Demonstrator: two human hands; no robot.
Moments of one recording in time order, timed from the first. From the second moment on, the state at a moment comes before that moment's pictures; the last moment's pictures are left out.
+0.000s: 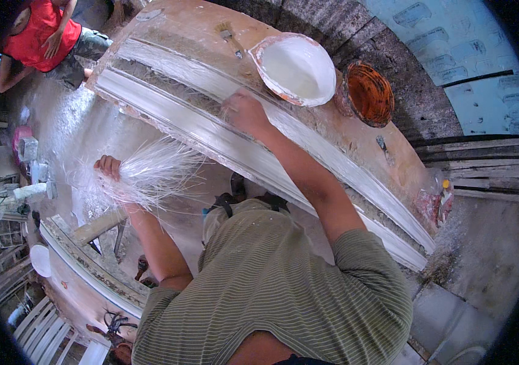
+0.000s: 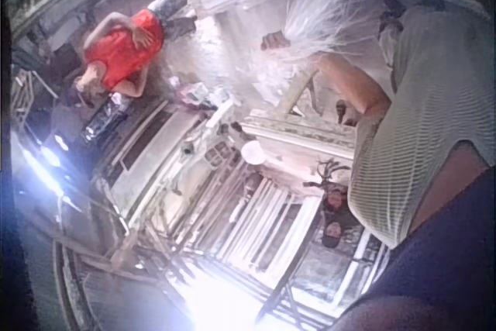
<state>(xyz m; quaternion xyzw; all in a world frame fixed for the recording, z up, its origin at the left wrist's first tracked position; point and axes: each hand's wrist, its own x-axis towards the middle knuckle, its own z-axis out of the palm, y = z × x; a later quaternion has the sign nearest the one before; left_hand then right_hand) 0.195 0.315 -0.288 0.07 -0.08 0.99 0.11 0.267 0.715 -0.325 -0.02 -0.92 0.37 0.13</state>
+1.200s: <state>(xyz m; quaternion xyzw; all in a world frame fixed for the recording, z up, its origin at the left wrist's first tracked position) 0.120 0.369 -0.330 0.04 0.34 0.93 0.11 0.508 0.809 -0.315 -0.45 -0.88 0.13 -0.10</state>
